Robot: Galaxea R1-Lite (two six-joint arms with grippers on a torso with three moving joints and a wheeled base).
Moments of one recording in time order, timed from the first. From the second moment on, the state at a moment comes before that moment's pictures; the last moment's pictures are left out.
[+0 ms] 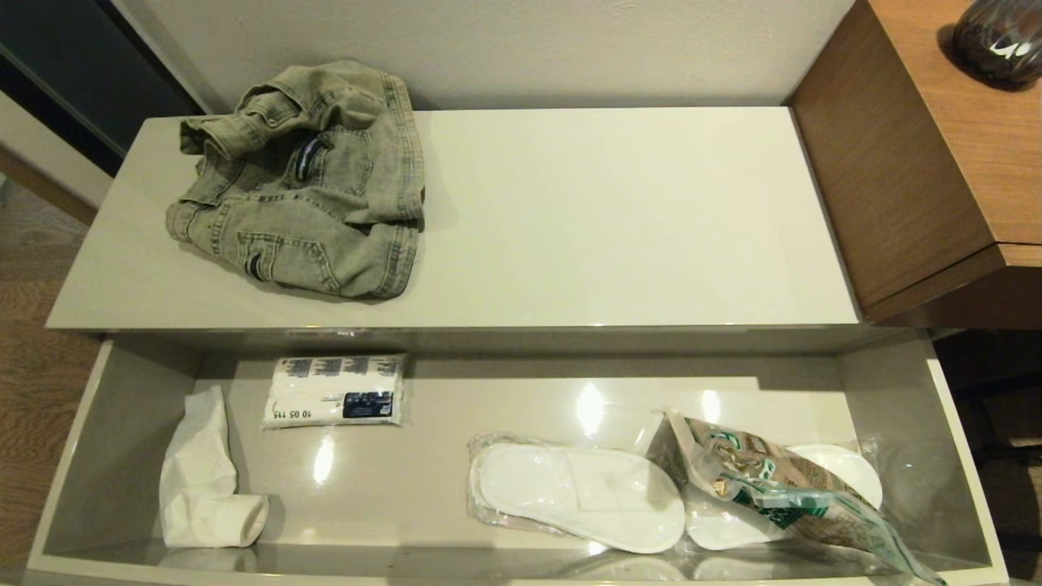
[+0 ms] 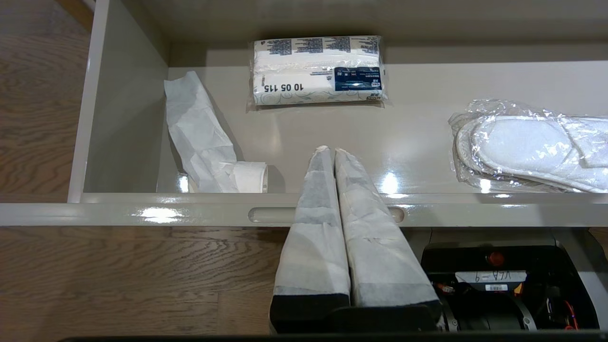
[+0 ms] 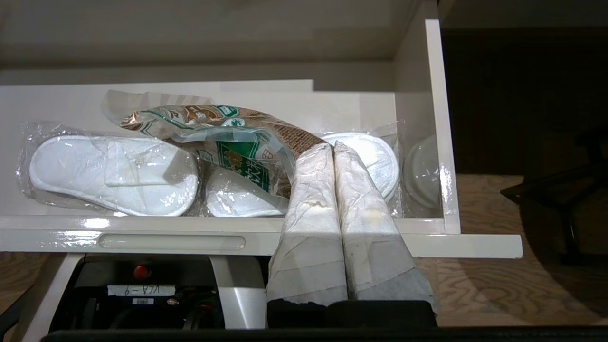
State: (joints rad) left arm -0.01 0.00 -0.01 0.02 0.00 0.00; right arm 0.00 0.00 0.00 0.00 0.01 -0.01
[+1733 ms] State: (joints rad) left arm -0.01 0.00 -0.01 0.02 0.00 0.00; right arm -0.01 0.12 -0.80 0.52 0.19 0.03
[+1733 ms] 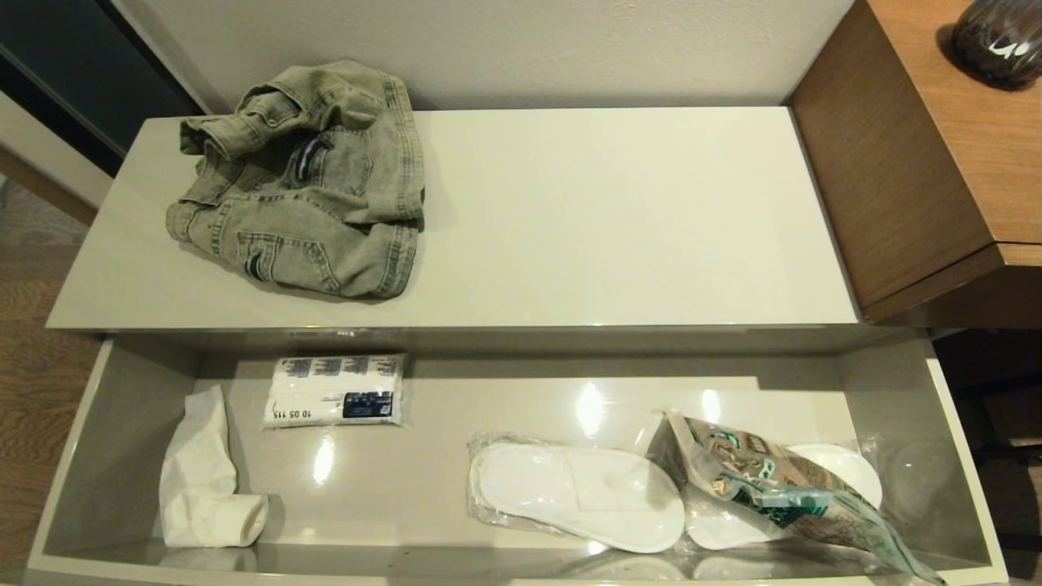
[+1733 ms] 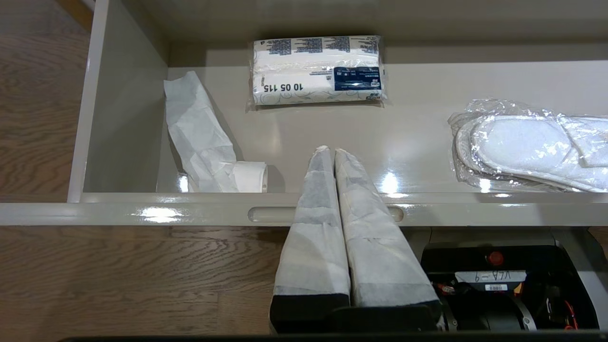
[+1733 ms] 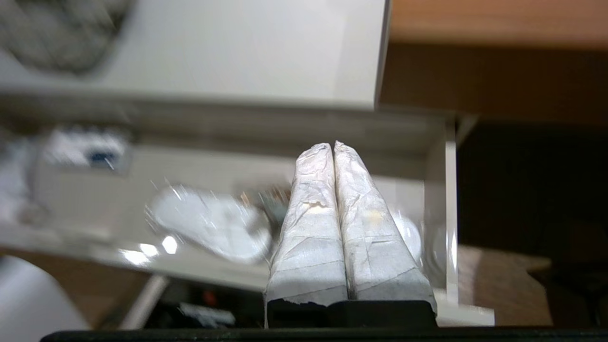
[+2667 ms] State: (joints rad) left arm -0.01 0.00 -0.01 0.02 0.00 0.00; right arm -0.11 0.86 -1.23 1.35 0.26 0.03
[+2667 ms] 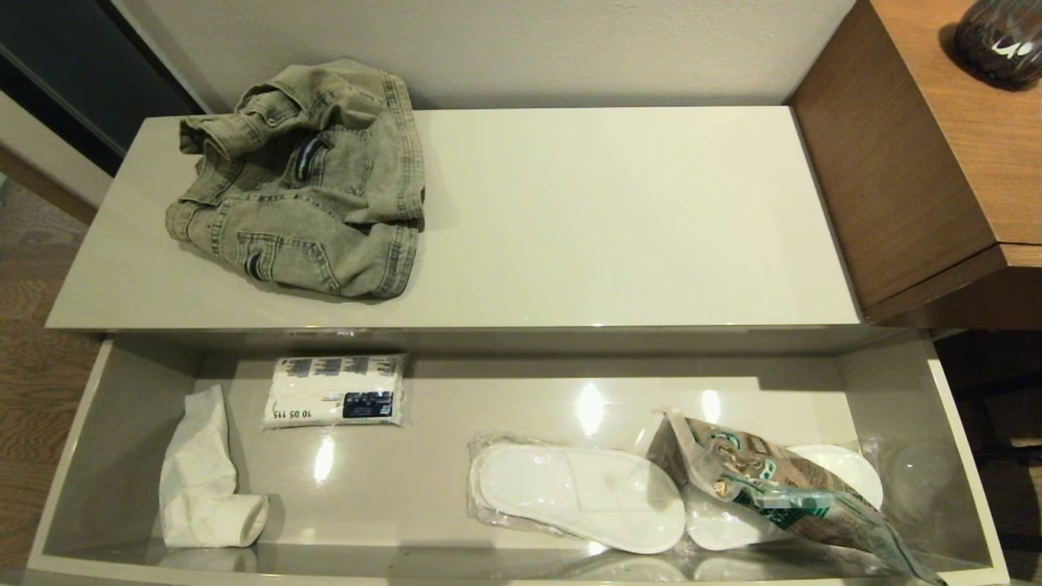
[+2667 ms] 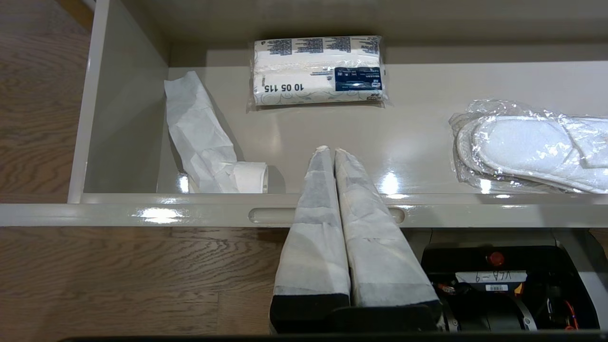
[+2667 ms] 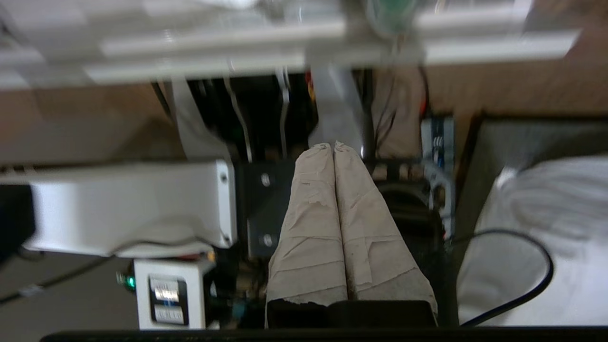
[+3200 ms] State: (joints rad) left arm -0.01 0.00 -0.01 0.02 0.00 0.00; right arm -0.11 0.77 -0.76 1.18 0.25 -0.04
